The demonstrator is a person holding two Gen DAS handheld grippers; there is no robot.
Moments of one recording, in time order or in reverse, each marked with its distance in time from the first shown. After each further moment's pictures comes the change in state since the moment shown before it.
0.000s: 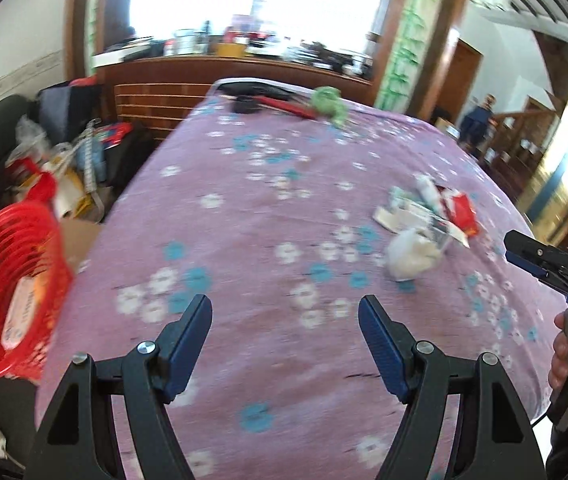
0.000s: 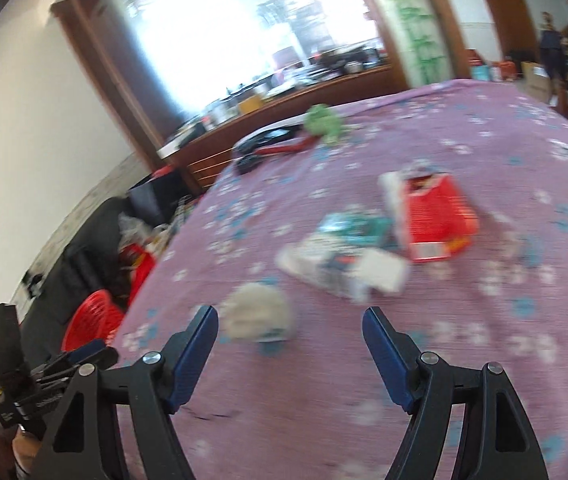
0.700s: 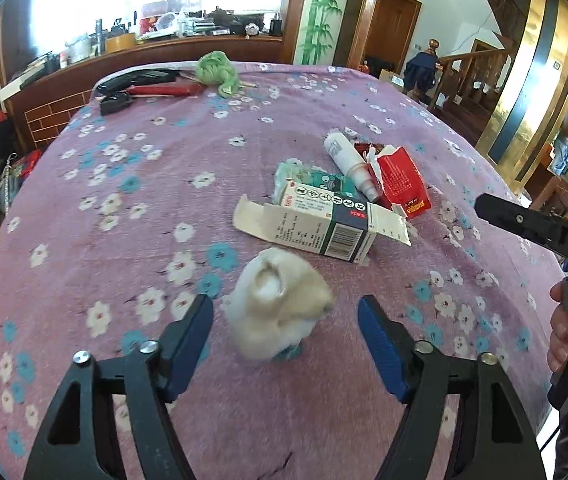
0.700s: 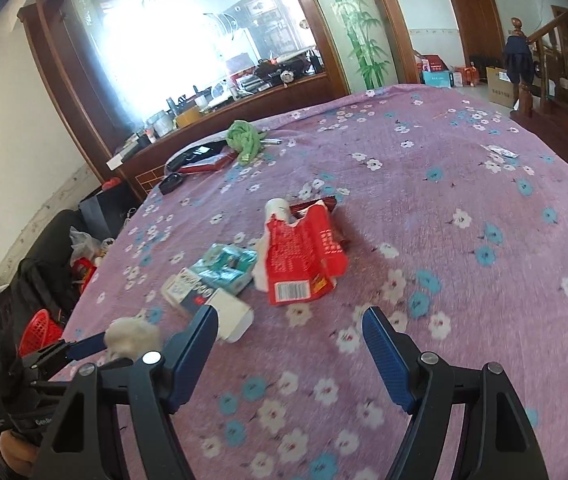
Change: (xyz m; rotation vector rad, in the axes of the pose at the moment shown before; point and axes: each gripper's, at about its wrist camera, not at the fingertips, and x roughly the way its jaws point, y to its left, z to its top) left arm 0.101 -0.121 0.032 0.188 0.109 -0.121; right arm 0.004 -0.091 0.035 0.003 -0.006 -0.135
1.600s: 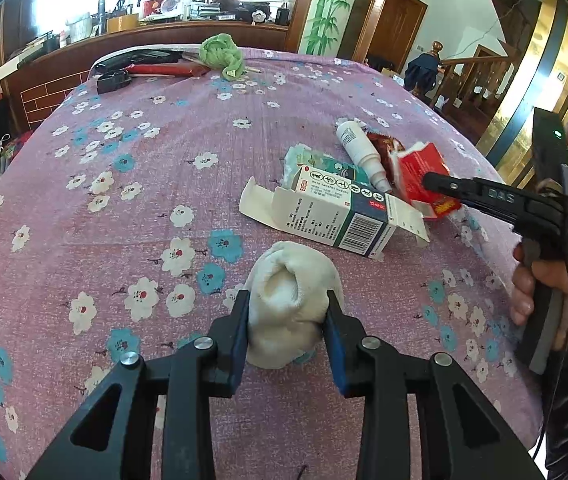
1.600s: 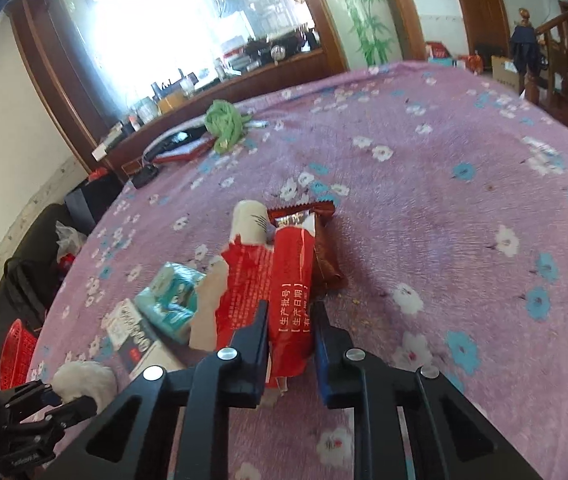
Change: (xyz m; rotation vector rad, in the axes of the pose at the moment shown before) left arm 0.014 0.015 -0.006 -0.046 0.016 -0.040; right arm 0.072 -0.019 0.027 0.007 0.041 -0.004
